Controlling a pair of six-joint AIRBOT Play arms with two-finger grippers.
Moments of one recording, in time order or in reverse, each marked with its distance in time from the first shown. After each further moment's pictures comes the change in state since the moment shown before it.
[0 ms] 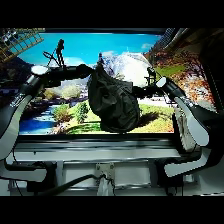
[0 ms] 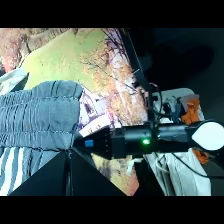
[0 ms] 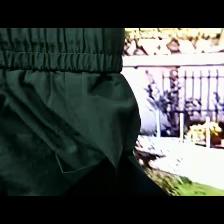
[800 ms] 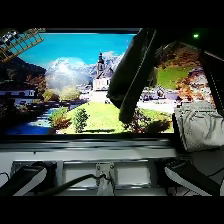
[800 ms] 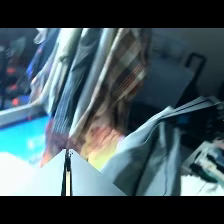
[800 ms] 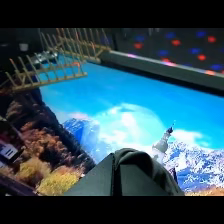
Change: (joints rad) left arm 0.089 0.514 0.354 0.389 -0.028 -0.171; right arm 0.175 0.540 0.536 -0.132 0.152 -0.078
